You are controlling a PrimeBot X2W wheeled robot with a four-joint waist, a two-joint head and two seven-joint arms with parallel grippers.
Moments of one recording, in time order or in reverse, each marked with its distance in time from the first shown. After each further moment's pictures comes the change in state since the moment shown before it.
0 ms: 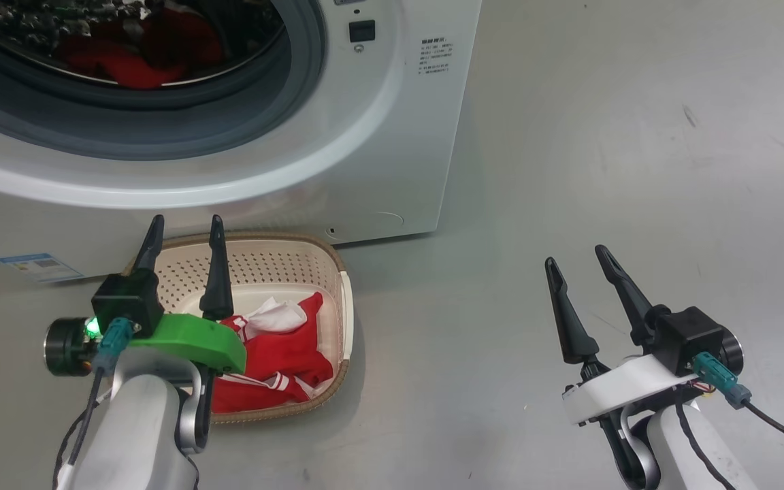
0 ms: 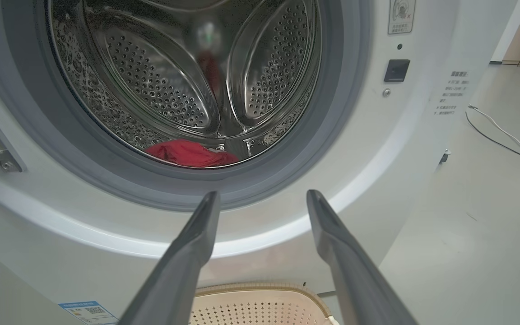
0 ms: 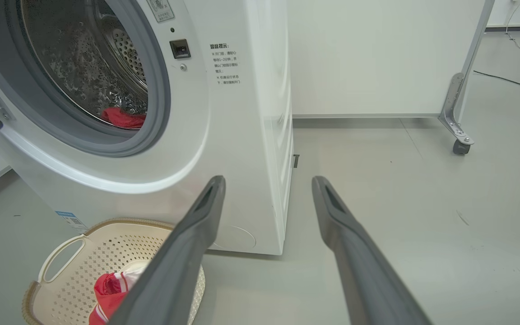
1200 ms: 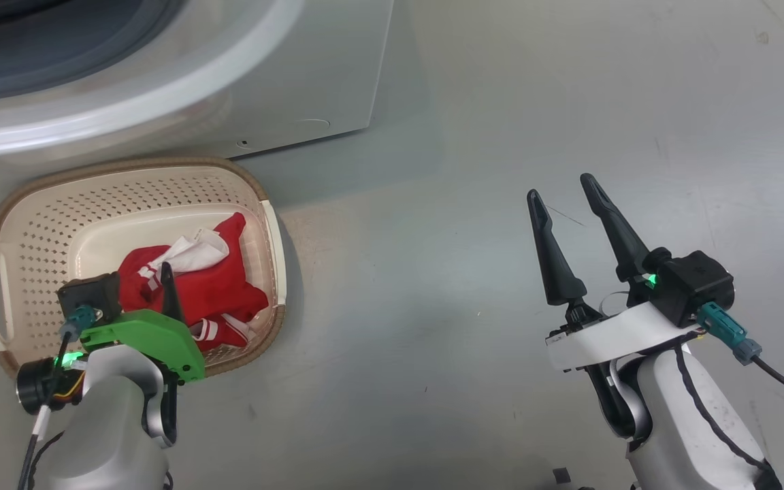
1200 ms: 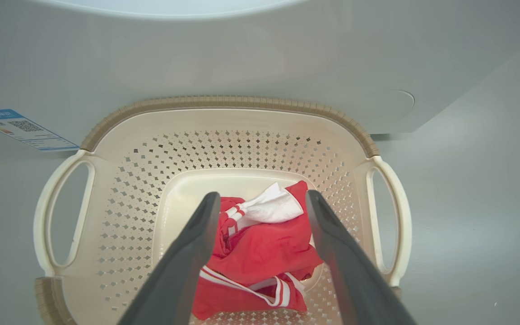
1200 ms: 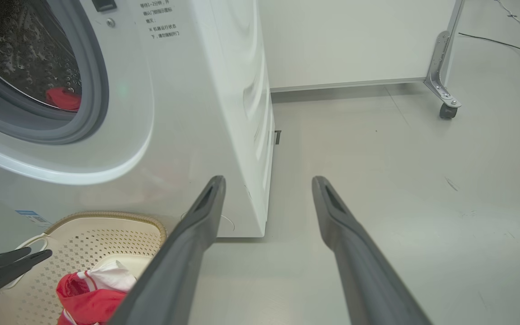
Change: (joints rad) left arm -0.124 0.021 0.058 0.409 -0.097 0.030 0.062; right arm -0.113 0.000 0.052 -0.071 0.051 -0.001 0.000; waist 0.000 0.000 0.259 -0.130
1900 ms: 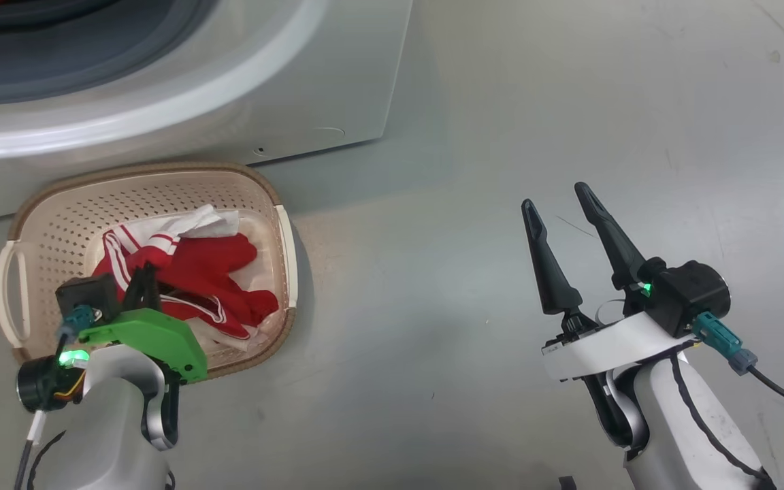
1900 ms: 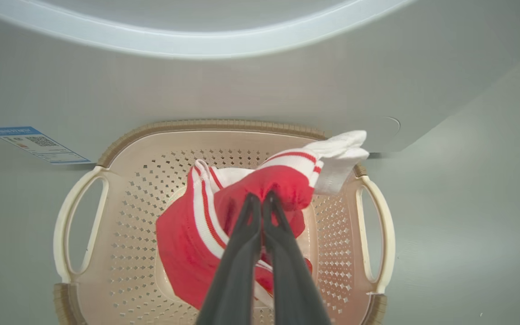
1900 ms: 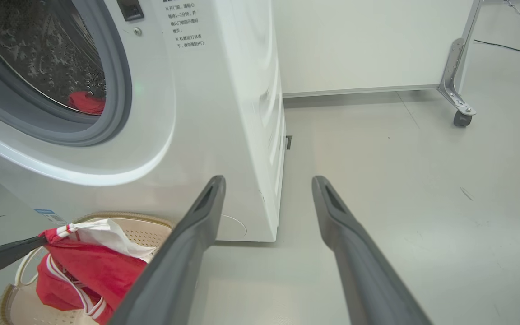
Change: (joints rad) left arm 0.066 -0.002 0.007 -0.158 0.008 0.006 0.051; right arm 0.026 0.000 0.010 -0.020 -0.011 0.009 0.000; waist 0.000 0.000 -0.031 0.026
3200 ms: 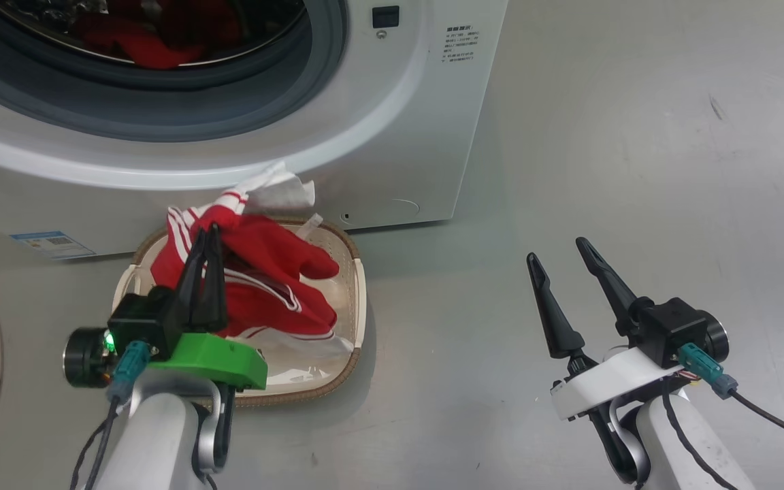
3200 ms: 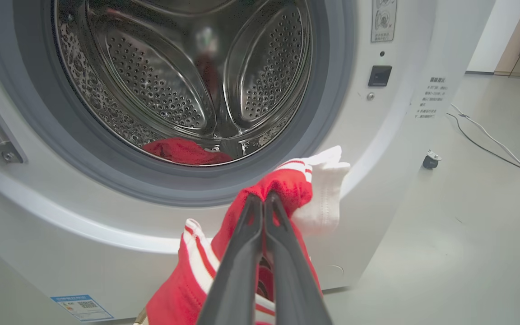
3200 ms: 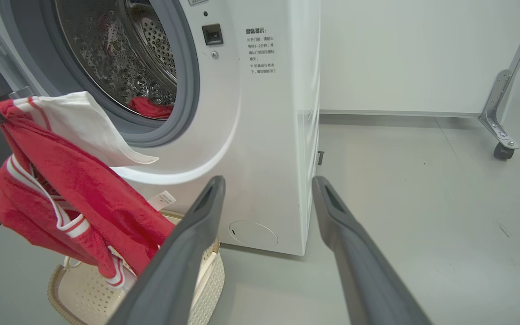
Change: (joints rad) left arm 0.122 -0.025 -0.108 -0.418 0.083 -0.016 -0.113; right arm 0.058 0.000 -0.030 0.105 -0.048 0.023 0.000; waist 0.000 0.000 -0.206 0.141
